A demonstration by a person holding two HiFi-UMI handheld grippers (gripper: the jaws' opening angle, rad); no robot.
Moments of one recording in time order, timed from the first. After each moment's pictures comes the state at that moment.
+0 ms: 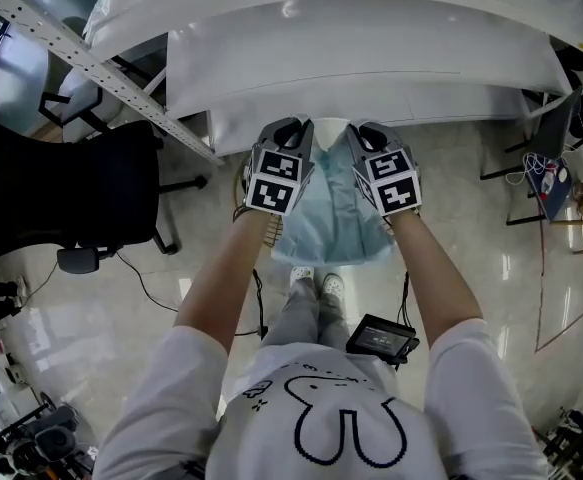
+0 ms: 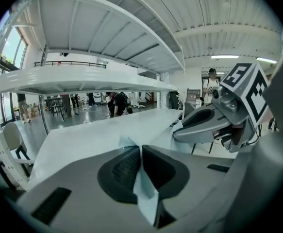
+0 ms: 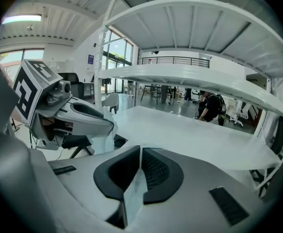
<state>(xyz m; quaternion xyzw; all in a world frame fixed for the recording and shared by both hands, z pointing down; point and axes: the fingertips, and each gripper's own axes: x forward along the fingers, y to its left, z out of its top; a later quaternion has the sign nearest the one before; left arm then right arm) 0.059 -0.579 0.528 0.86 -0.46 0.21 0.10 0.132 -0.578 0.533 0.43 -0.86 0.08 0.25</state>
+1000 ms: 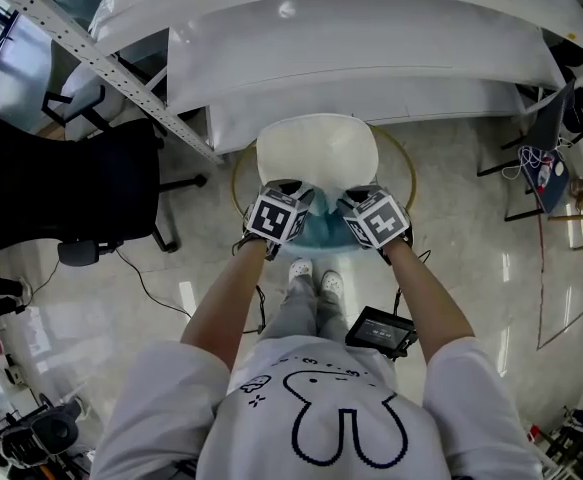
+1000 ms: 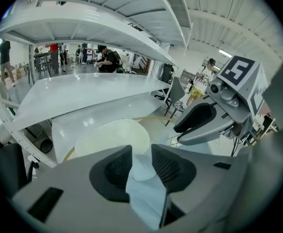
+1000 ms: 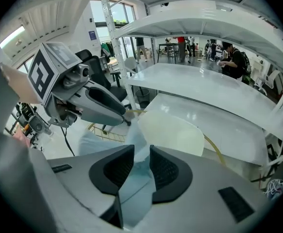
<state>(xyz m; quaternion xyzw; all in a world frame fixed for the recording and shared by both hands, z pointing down) 0.070 -0.440 0.641 0.83 -0.36 0.33 0.28 0.139 -0.419 0.643 0.29 -0.83 0.24 0.41</state>
